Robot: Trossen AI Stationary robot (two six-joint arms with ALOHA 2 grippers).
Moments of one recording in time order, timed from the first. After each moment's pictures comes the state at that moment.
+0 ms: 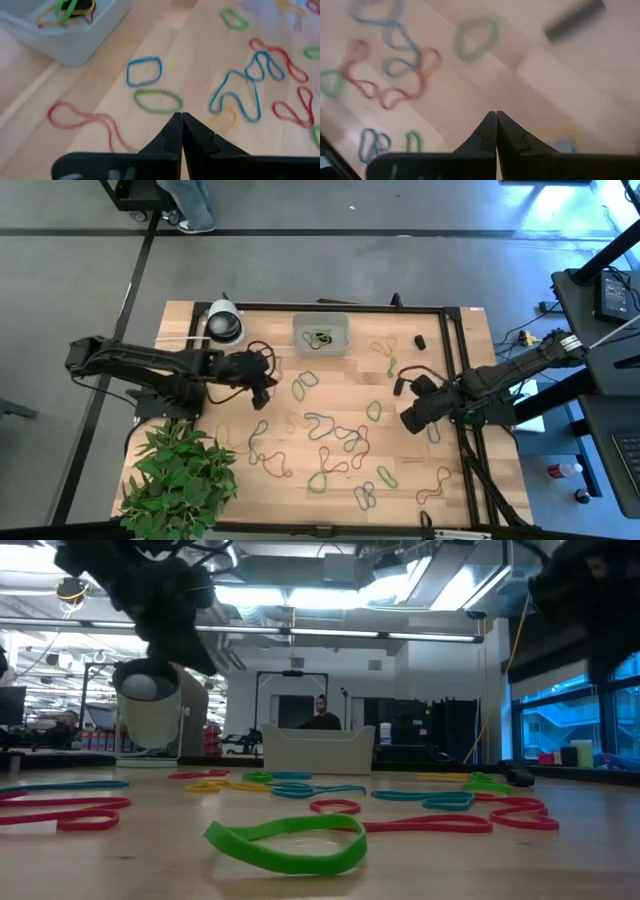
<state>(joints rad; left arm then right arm) 0.03 1.01 0.61 -0.34 -0.14 -0.45 0.40 1.05 0.78 -1.00 0.13 1.36</state>
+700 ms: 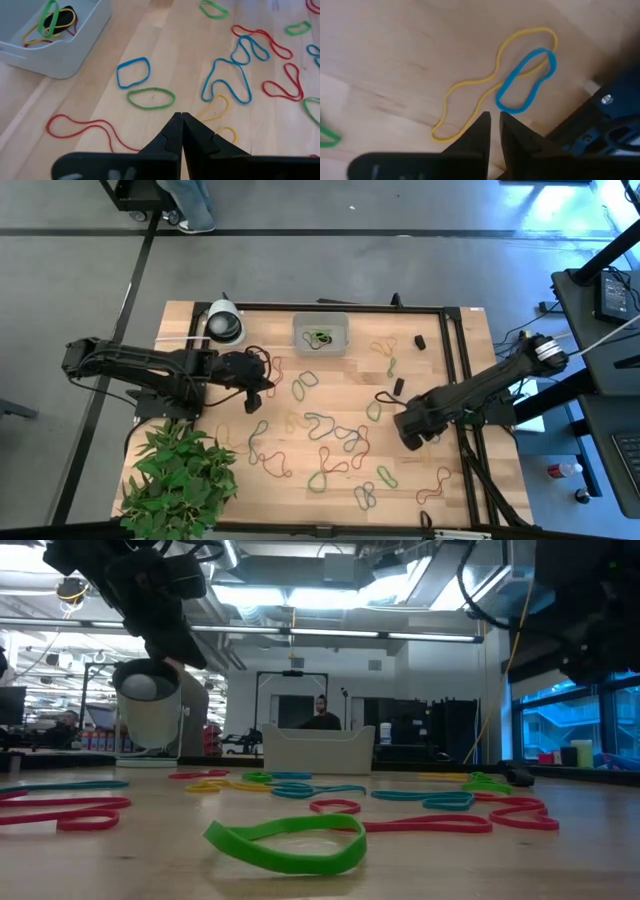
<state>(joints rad) 0.03 0.95 0.59 -0.36 -0.08 -0.30 0.40 1.37 0.76 -1.07 -0.24 1.40</state>
